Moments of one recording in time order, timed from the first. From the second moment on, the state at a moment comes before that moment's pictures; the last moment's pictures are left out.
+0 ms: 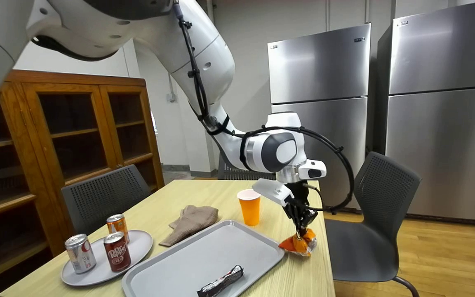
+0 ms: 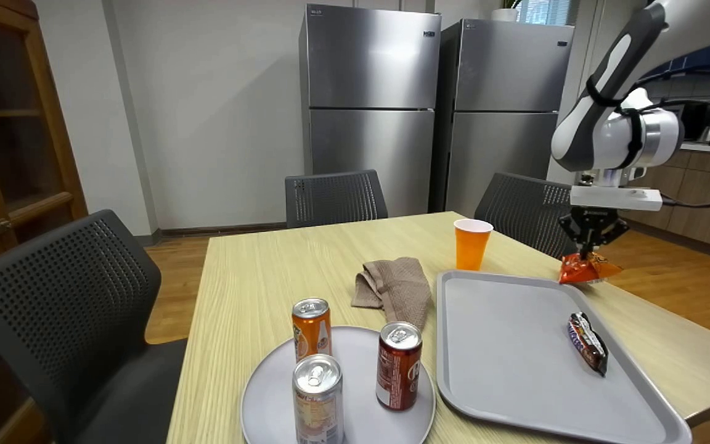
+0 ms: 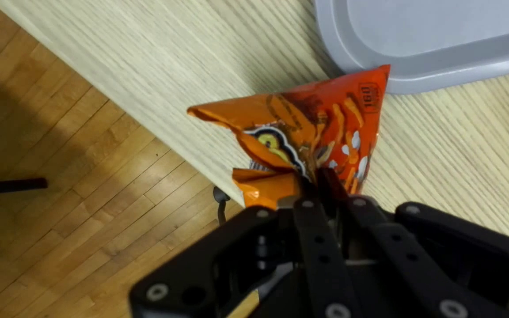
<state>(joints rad) -0.24 0.62 -0.24 -1.92 0.08 2.62 0.20</state>
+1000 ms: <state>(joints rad) -0.24 0.58 -0.23 -1.89 0.08 2.59 0.19</state>
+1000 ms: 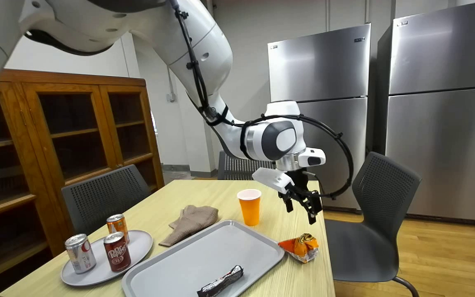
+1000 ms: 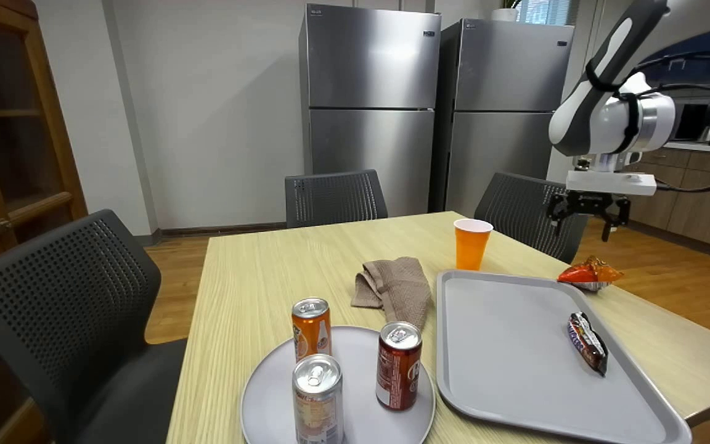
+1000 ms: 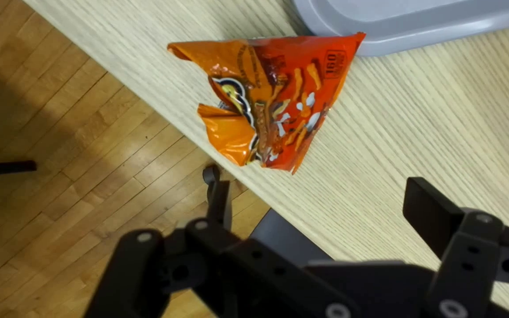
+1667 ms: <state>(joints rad) -0.21 0.33 -0.17 -2.17 0.08 2.58 0.14</state>
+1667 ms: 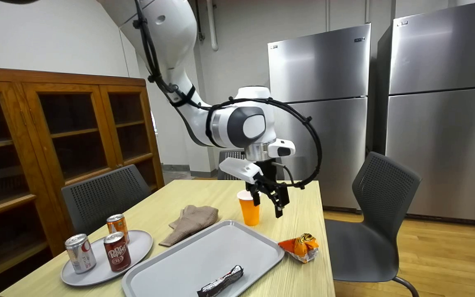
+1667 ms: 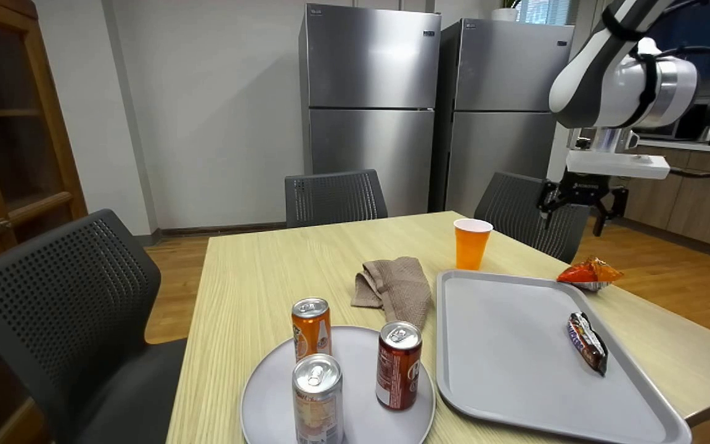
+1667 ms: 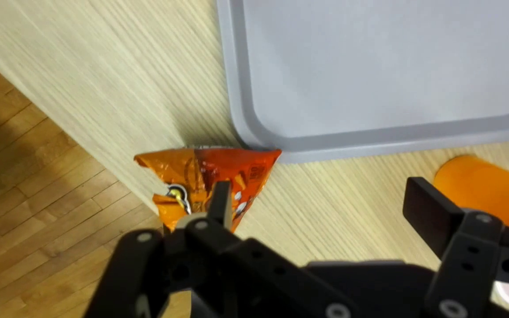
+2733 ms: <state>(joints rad) -0.09 0.16 -0.14 -2.55 0.08 2.63 0.23</state>
